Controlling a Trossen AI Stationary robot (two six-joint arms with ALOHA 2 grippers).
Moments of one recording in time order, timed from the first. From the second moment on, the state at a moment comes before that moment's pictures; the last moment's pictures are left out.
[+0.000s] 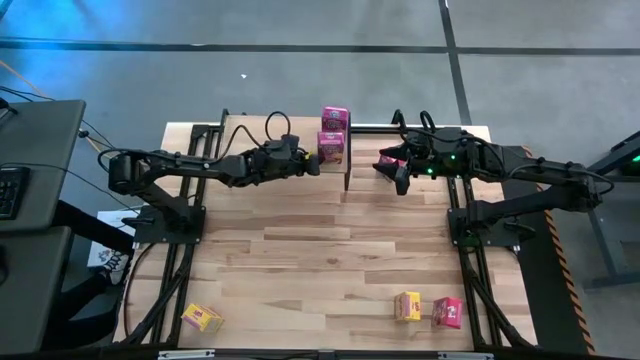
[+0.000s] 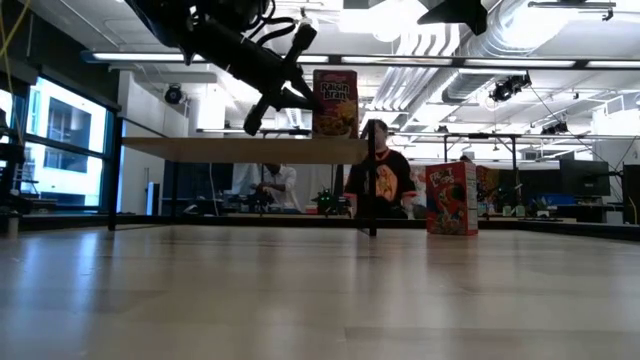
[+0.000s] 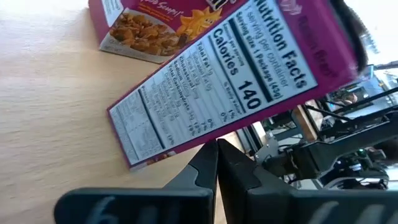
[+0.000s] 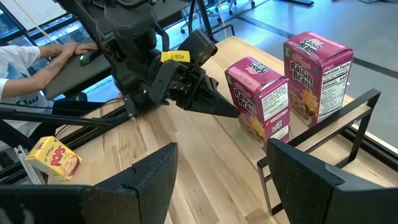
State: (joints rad) left arm 0.24 1.51 0.90 0.25 -0.22 -0.97; right arm -0.13 0.99 1.09 -0.47 0.16 0.38
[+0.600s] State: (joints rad) left arm 0.24 1.47 0.90 0.19 -0.16 -0.92; right arm -0.13 0.99 1.09 -0.47 0.17 0.38
